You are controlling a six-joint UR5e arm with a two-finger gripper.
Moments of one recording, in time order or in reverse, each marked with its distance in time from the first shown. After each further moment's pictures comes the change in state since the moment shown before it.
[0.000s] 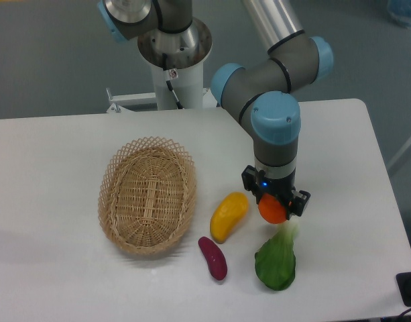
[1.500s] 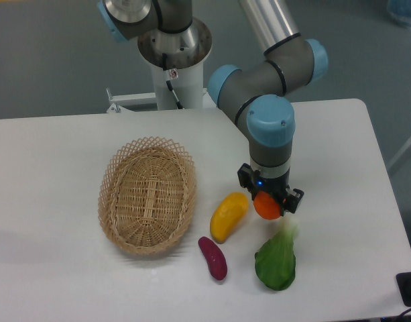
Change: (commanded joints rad) arm -0.005 0.017 -0.098 0.015 0.011 0.011
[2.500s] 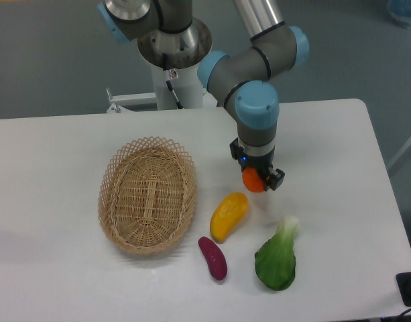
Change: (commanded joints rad) arm 0.067 0.126 -0.236 0.061 0.025 0.308
